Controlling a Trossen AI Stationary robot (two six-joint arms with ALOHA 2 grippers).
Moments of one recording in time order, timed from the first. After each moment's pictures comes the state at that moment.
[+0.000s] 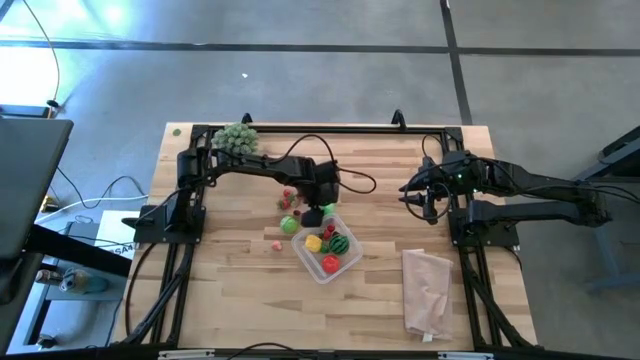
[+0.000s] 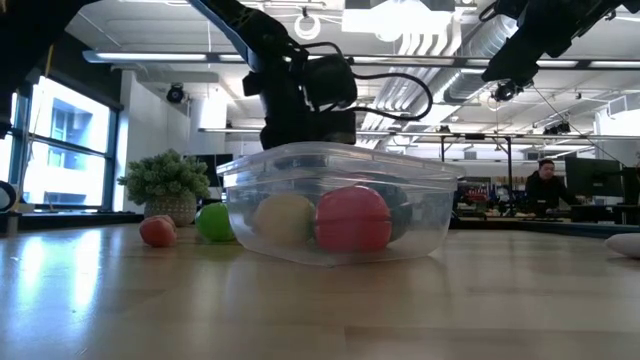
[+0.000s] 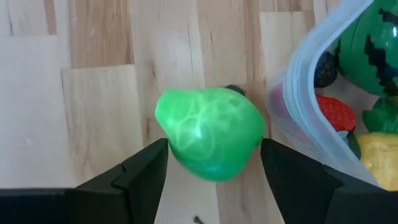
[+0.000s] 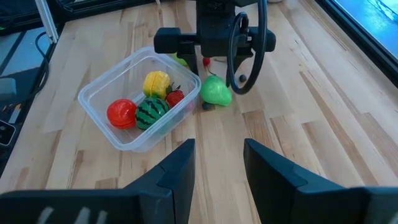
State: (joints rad) left arm 0.32 2.03 1.41 -0.61 0.24 0.26; right arm -0.20 0.68 0.72 -0.63 -0.14 0.08
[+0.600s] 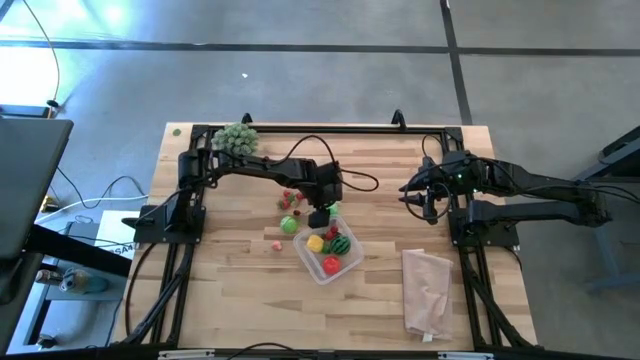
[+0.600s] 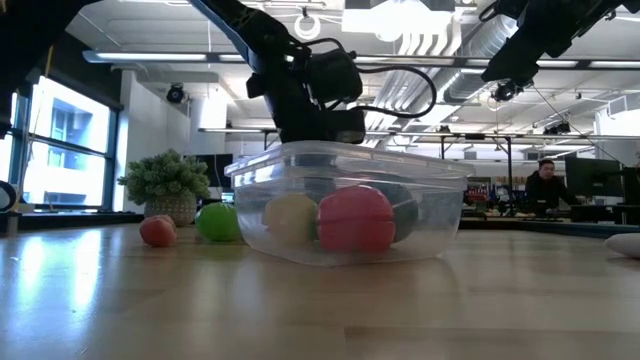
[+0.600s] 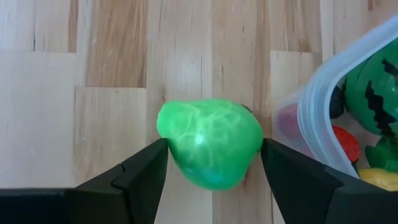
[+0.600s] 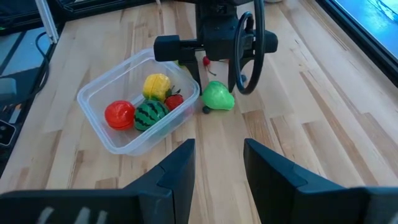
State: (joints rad) left arm 0.31 2.04 1.41 -0.53 0.22 0.13; right arm -0.20 0.68 0.72 -0.63 -0.14 0.08
